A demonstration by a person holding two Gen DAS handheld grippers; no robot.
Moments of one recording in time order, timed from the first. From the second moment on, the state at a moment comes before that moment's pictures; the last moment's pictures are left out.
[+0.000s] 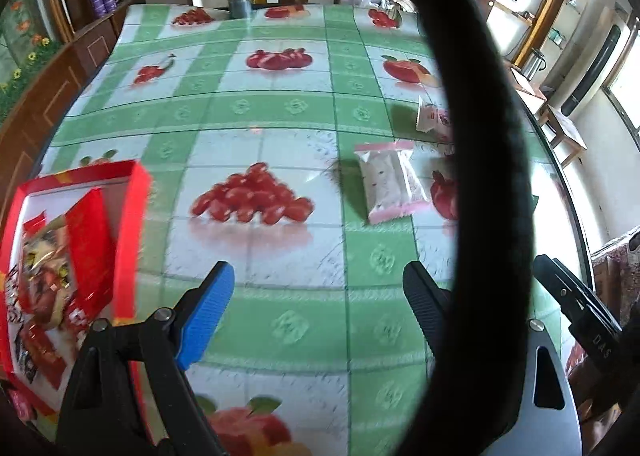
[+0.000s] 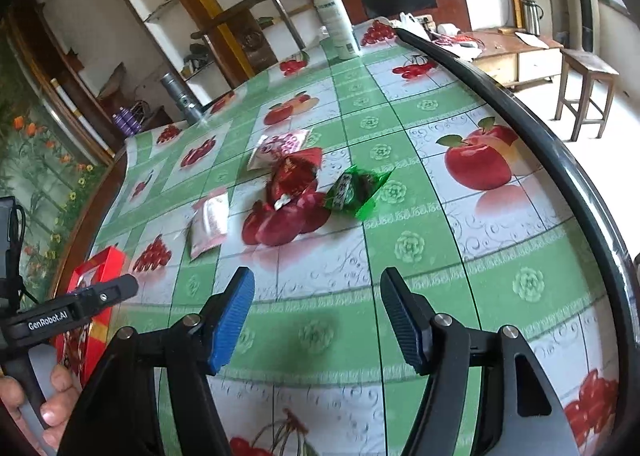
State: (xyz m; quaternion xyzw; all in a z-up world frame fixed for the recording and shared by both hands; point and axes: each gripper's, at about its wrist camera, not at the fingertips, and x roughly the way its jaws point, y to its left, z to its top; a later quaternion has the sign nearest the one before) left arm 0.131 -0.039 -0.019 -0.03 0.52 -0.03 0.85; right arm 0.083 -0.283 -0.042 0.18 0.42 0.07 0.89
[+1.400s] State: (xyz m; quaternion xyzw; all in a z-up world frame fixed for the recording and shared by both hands) left arm 0.146 -0.055 -0.038 0.01 0.51 -0.02 0.86; right arm 0.100 -0.290 -0.042 0.19 0.40 0.07 0.89
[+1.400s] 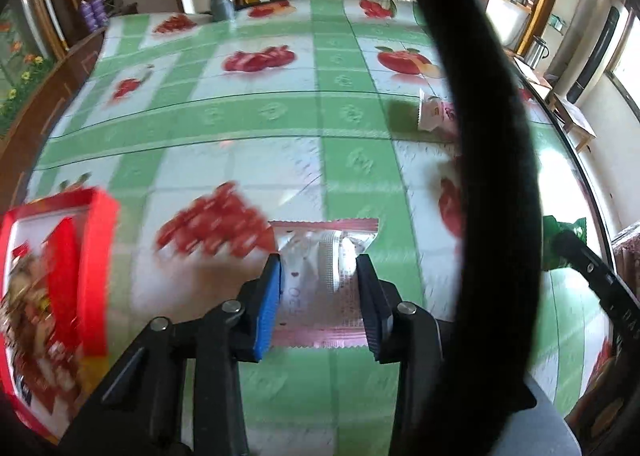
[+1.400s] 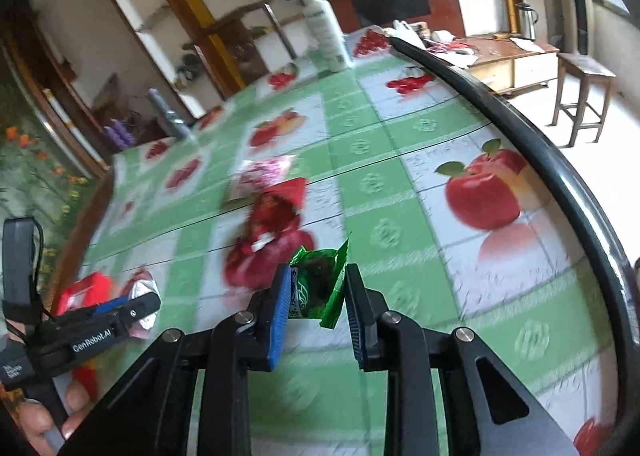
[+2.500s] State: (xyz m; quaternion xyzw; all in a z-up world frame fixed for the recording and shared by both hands) left arm 0.010 0.018 0.016 0.00 0.43 0.07 0.90; right arm 0.002 -0.210 -0.006 0.15 0.38 0.20 0.89
